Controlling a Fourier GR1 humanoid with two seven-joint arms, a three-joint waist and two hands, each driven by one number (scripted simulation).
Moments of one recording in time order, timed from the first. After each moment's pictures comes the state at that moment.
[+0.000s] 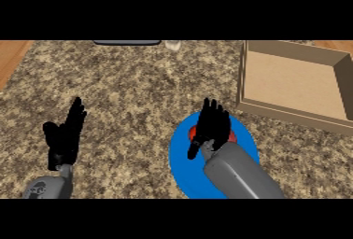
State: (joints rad) left arm -0.11 0.23 -0.04 -1.31 0.10 0.26 0.04; right arm -0.55 -0.02 0.56 -1.21 0.75 0.04 1.17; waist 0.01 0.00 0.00
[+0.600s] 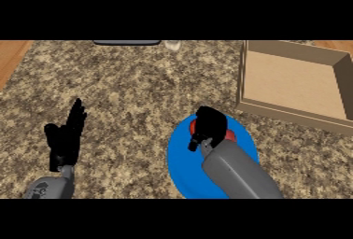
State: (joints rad) left arm -0.10 0.21 -0.02 -1.30 0.08 0.25 0.02; right arm -0.59 -0.01 0.58 -1.08 0.73 -0.05 1.09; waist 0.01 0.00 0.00
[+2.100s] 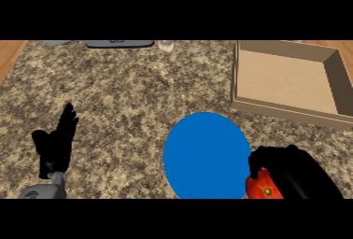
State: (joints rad) left arm -0.05 0.21 0.03 -1.33 0.07 0.22 0.02; right arm -0.11 -0.74 0.63 -2.11 0.68 0.03 0.51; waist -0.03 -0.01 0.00
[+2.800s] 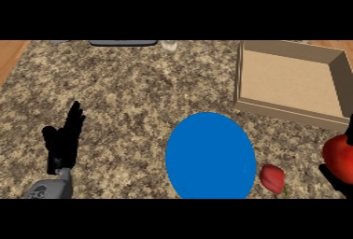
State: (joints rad) left arm -0.09 0.19 0.02 -1.30 0.04 0.22 0.02; right arm -0.08 -0.89 0.01 -2.25 0.36 0.18 0.45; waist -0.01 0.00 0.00
